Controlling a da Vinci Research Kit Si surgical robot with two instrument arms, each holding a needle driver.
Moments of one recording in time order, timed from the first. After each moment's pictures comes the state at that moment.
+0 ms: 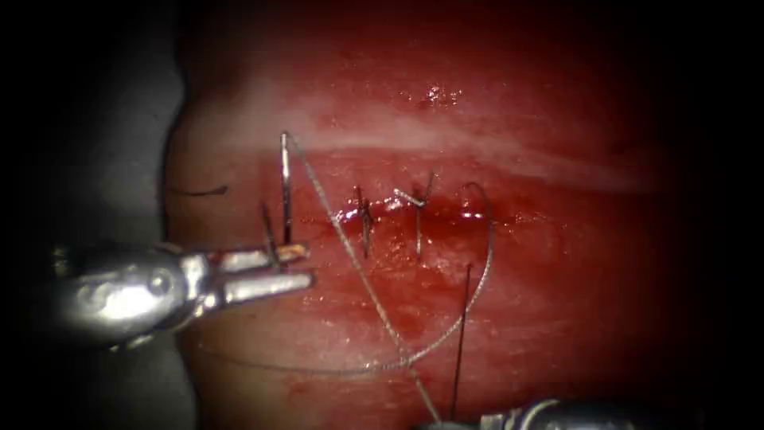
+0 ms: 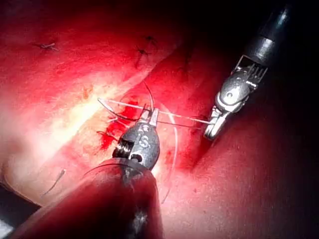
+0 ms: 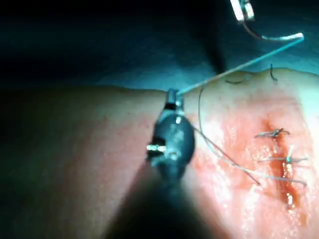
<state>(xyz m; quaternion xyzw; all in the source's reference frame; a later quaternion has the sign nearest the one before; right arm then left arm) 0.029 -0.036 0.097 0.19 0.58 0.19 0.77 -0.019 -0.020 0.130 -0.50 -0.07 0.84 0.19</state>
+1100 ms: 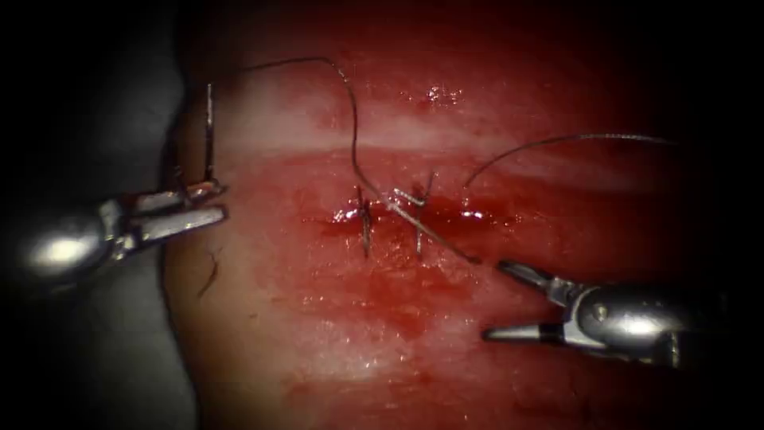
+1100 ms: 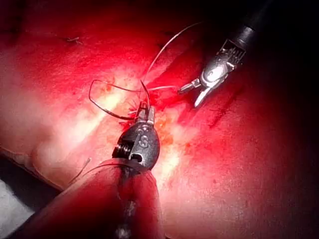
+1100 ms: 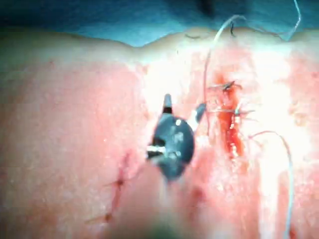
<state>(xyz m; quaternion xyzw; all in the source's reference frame) 0.021 -0.029 0.111 0.08 0.52 0.21 0.82 -0.014 -0.018 0.131 -0.50 -0.03 0.84 0.22</state>
